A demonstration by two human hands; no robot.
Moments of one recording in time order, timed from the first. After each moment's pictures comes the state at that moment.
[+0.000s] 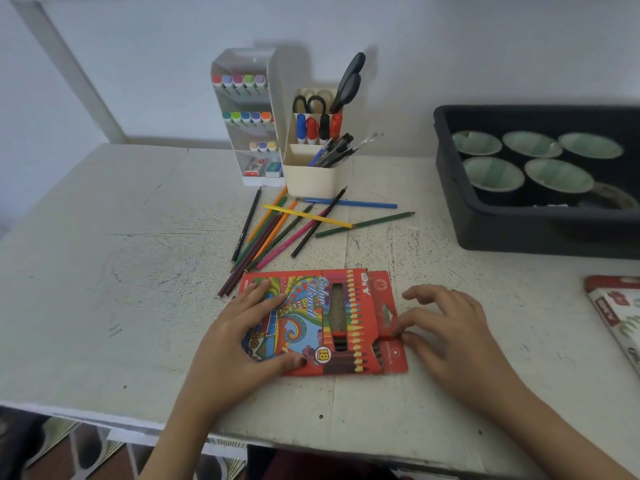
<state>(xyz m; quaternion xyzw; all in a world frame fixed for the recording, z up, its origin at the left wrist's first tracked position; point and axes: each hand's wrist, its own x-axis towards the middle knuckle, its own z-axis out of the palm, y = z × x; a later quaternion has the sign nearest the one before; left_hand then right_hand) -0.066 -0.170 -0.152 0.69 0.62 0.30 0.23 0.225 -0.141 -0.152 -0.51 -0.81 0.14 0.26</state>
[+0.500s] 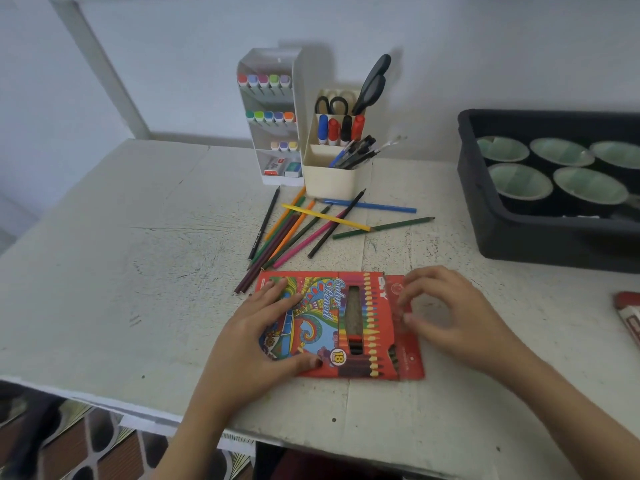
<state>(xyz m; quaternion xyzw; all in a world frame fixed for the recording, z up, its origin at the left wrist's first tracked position) -0.064 -0.169 -0.150 0.69 0.62 0.29 0.23 0.212 -0.107 -0.124 -0.49 -0.79 0.27 0.24</state>
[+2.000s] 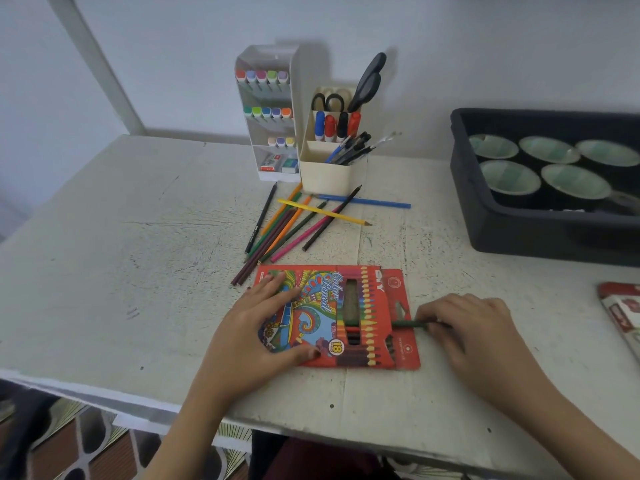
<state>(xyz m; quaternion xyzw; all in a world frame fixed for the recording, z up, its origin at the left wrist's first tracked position) -0.065 -0.172 -0.151 0.70 0.61 0.29 0.22 0.229 -0.143 -0.138 -0.52 -0.82 0.07 0.21</state>
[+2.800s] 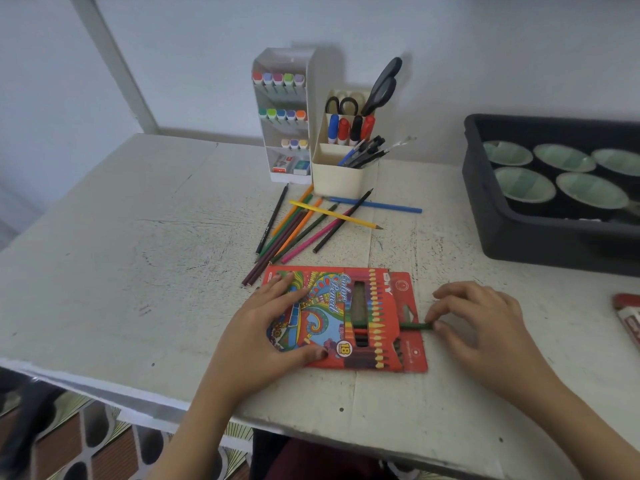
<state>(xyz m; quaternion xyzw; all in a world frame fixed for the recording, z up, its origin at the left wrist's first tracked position) -0.068 -0.172 -0.149 0.69 0.62 0.29 0.23 0.228 -0.131 -0.136 -0.55 -0.79 0.14 0.21</state>
